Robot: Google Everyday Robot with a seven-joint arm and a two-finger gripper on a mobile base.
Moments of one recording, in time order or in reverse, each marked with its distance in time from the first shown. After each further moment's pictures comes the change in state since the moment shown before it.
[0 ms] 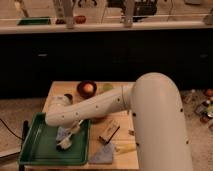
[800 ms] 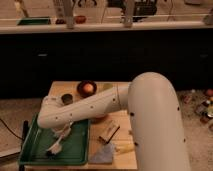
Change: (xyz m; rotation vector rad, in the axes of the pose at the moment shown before) arm -0.059 -0.005 -0.014 0.048 -0.118 -0.131
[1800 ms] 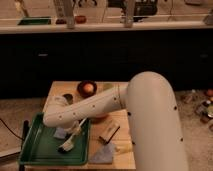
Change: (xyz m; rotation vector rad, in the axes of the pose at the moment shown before) arm 0.060 0.029 0.009 -0.126 0.146 0.096
